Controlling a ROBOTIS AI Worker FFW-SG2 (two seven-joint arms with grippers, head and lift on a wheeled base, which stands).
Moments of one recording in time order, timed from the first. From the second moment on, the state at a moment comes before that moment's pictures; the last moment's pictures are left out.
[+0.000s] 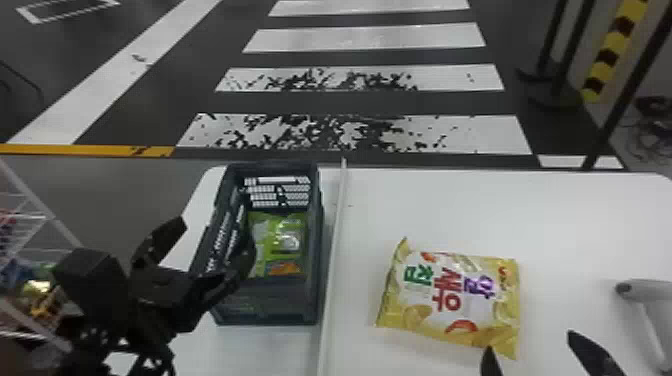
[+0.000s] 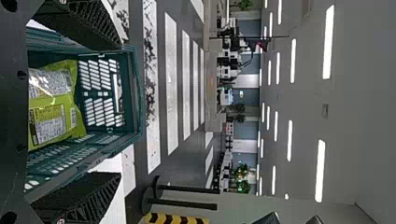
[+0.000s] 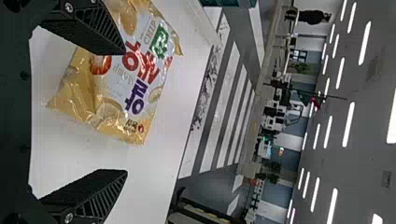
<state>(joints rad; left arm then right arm) 0.65 0.37 0.12 -2.27 0.36 0.14 0.00 0.77 -0.28 0.23 -2.16 0.12 0.12 -0.19</state>
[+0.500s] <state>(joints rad) 0.63 0.36 0.08 -2.26 0.35 0.15 -0.01 0.67 -0.30 0.29 -2.11 0.21 0.20 -0.02</state>
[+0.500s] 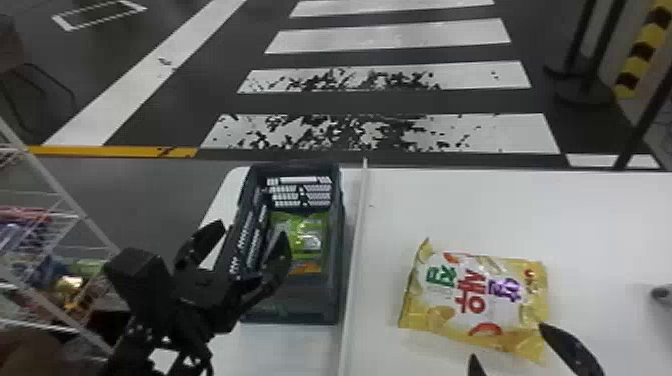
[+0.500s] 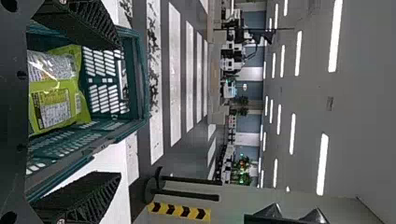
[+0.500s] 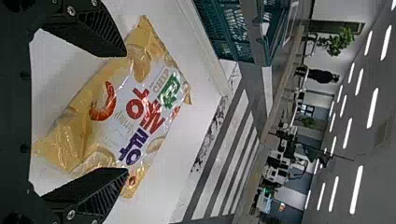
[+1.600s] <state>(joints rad) 0.64 0.36 0.05 -2.24 0.33 0.17 -0.03 0.40 -0.20 0.61 -1.97 0.38 0.49 -0.09</state>
